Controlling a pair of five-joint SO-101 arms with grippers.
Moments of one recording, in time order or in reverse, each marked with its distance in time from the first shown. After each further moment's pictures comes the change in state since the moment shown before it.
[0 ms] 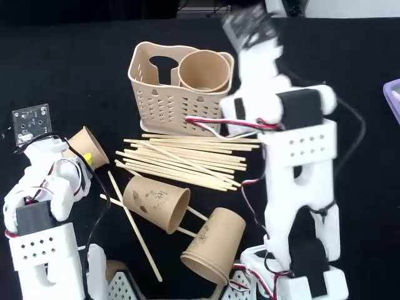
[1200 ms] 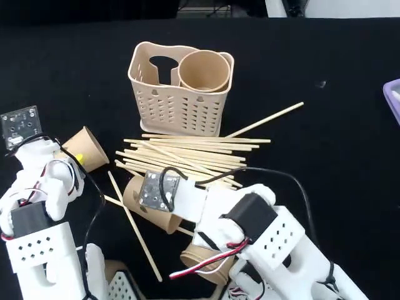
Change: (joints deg) left arm -4.0 0.0 0.0 0.0 0.0; right arm -33.9 -37.3 50.6 -2.2 13.1
